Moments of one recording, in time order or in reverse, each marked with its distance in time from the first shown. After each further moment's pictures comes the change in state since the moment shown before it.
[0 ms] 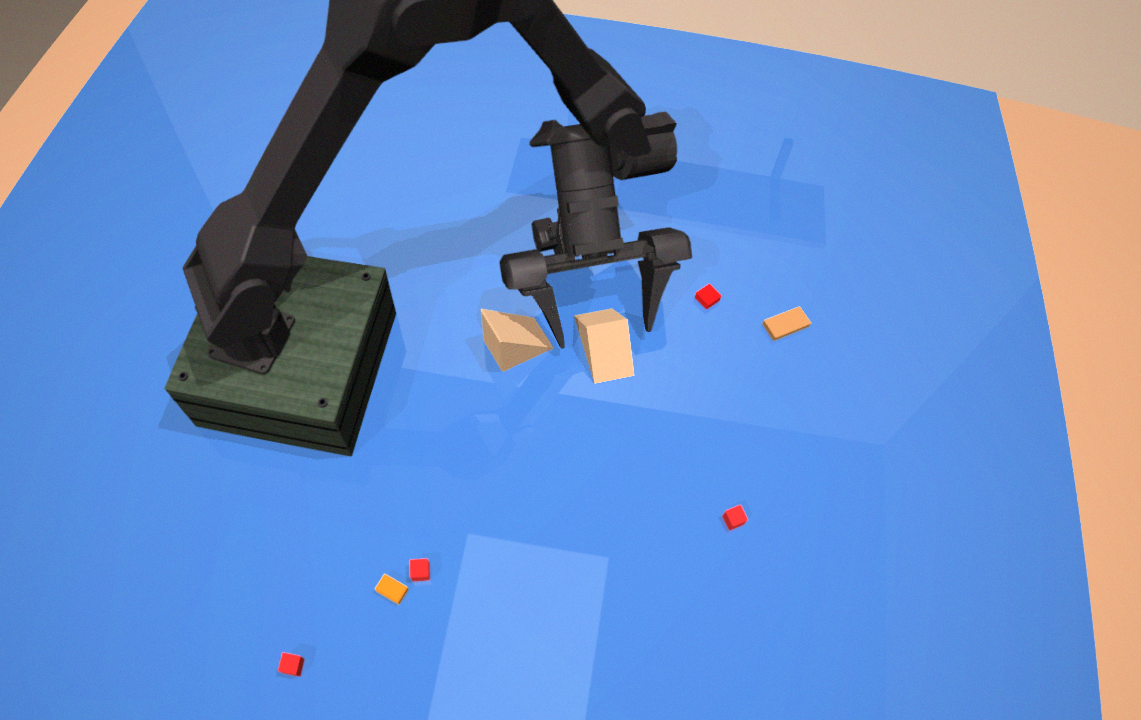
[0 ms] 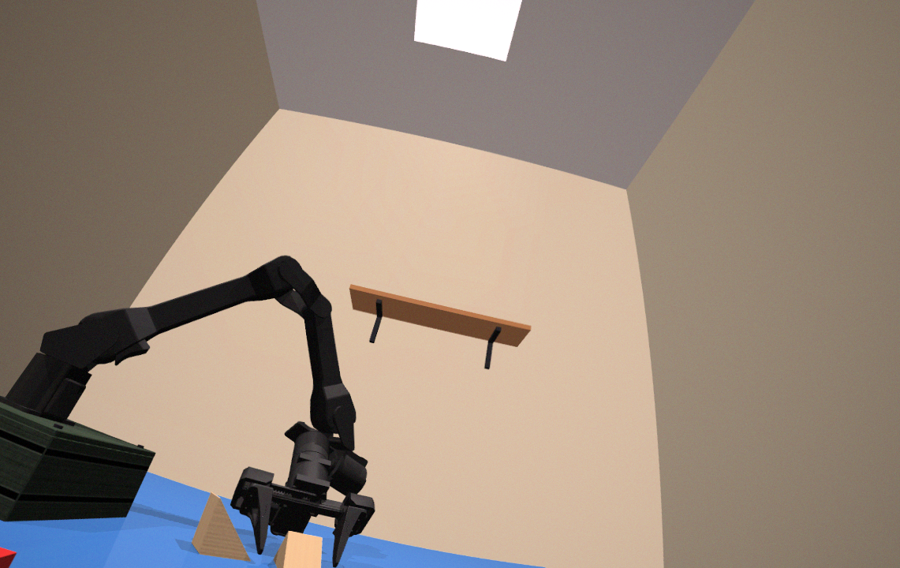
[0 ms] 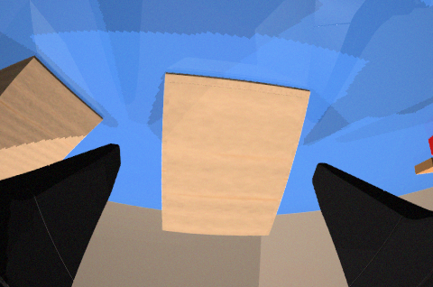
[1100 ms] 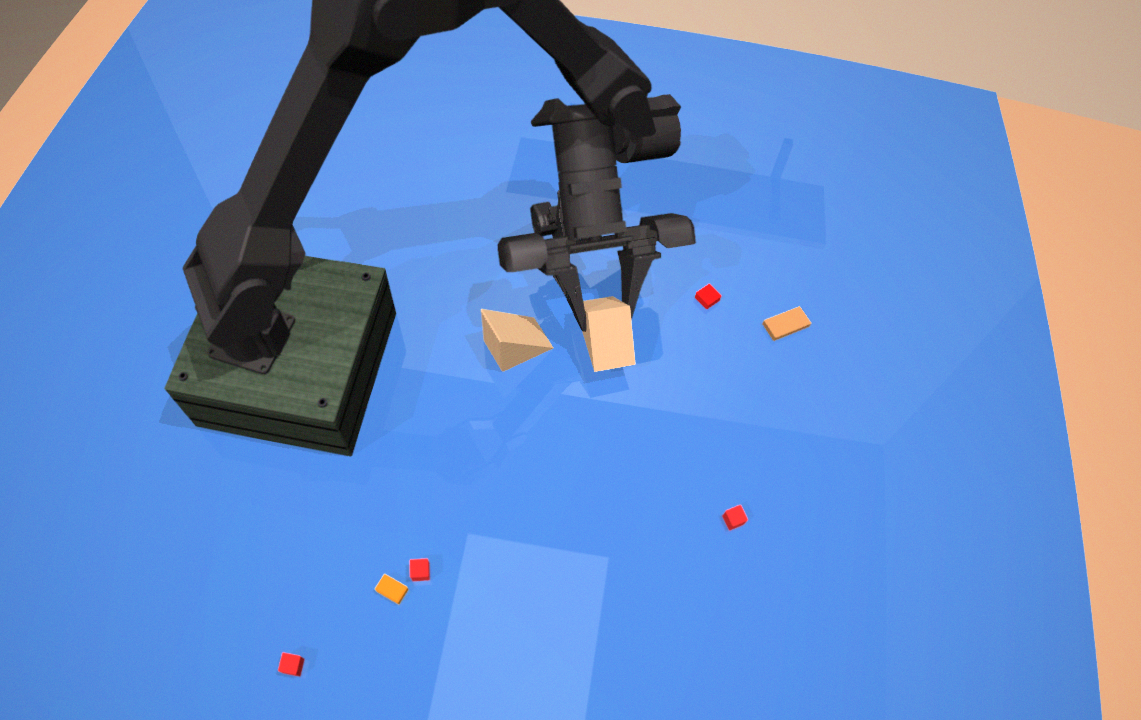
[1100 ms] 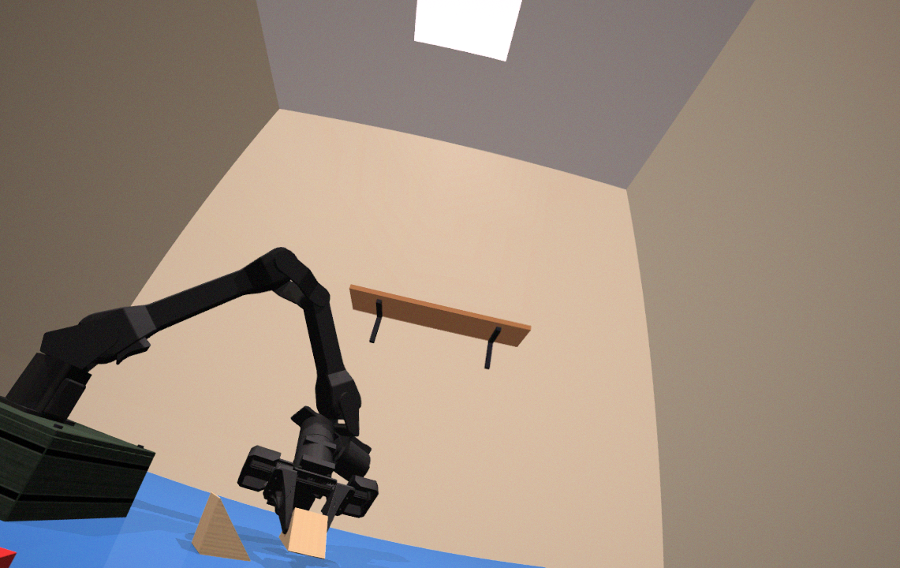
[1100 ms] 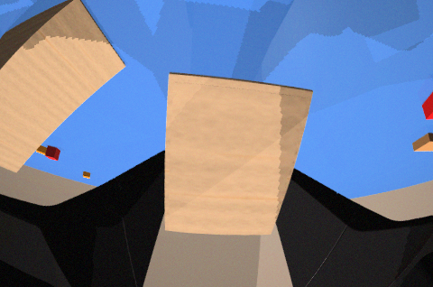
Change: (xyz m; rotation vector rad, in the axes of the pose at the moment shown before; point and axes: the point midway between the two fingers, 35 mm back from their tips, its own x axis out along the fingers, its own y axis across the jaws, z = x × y) arm -0.019 0.001 -0.019 -0.020 0.008 0.017
